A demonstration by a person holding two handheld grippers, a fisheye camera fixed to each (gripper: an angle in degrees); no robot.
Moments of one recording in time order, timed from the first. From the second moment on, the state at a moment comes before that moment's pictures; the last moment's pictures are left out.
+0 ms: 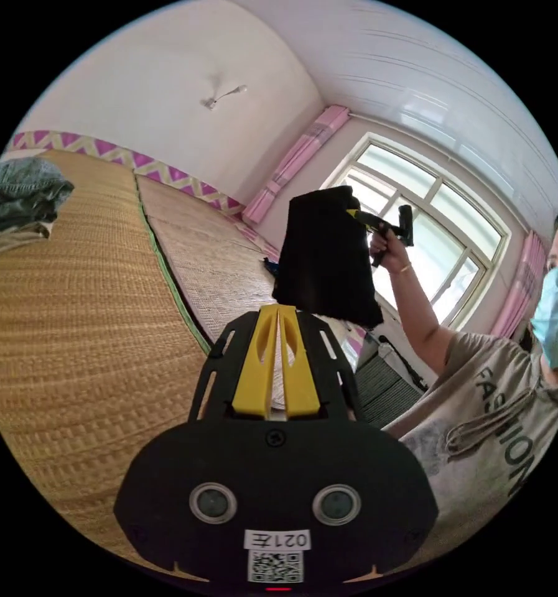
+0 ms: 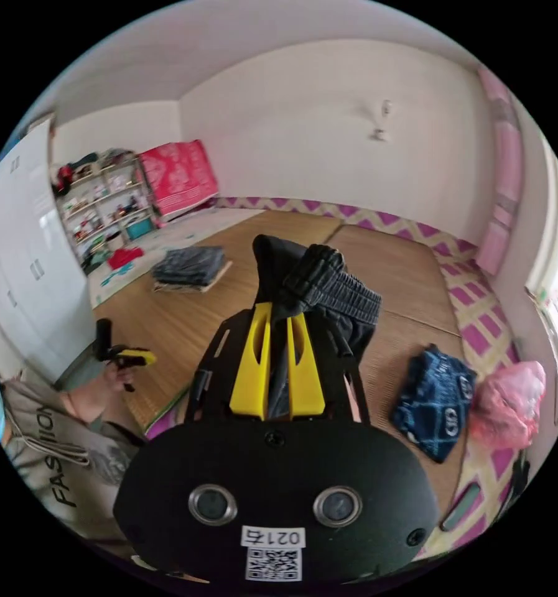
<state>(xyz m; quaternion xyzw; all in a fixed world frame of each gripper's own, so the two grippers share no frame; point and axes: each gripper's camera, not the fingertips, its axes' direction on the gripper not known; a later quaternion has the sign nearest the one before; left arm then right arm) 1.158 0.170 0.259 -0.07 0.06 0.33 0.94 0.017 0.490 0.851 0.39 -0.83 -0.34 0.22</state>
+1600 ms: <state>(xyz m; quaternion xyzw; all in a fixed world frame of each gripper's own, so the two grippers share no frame) 1.003 0.101 0.042 0.08 0.03 0.11 0.99 -0.086 0.817 0.477 0.20 -0.80 -0.57 -0.09</state>
